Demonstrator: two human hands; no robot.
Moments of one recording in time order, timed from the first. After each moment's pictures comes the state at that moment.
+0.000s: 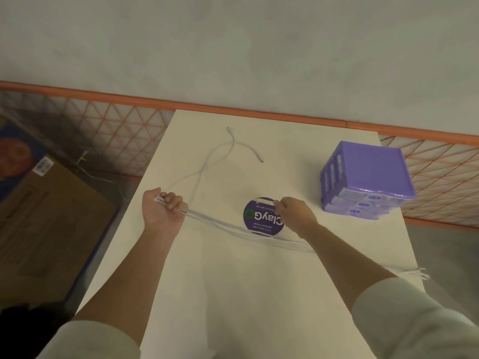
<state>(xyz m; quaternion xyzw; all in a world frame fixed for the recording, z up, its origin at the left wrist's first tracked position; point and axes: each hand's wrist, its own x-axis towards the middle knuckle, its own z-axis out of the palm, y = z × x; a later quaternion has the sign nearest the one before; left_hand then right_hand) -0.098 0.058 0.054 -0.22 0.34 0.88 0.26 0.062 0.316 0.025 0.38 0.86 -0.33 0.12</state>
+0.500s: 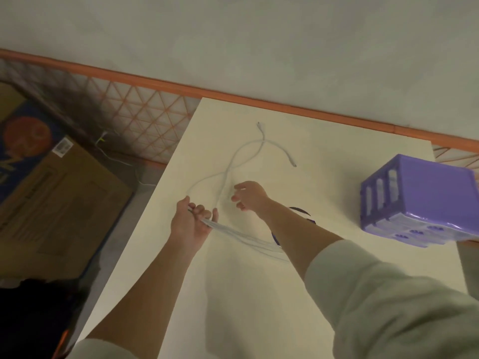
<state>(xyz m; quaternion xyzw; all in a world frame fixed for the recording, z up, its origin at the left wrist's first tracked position) -0.112 0.059 0.019 -0.31 0.36 0.83 0.29 -0.103 0.228 0.009 0.35 0.72 -0.58 0.17</state>
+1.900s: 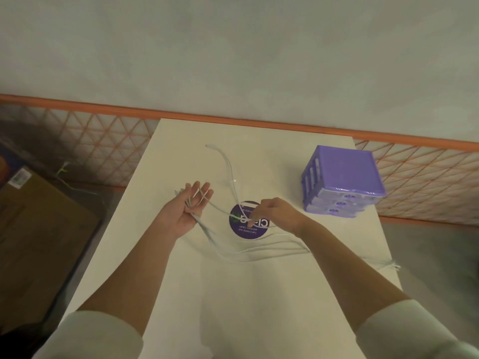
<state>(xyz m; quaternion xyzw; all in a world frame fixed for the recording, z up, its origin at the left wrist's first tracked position) -0.073 0.112 0.075 -0.18 0.36 0.80 0.44 0.077 0.305 0.082 0.27 0.79 -0.53 0.14</state>
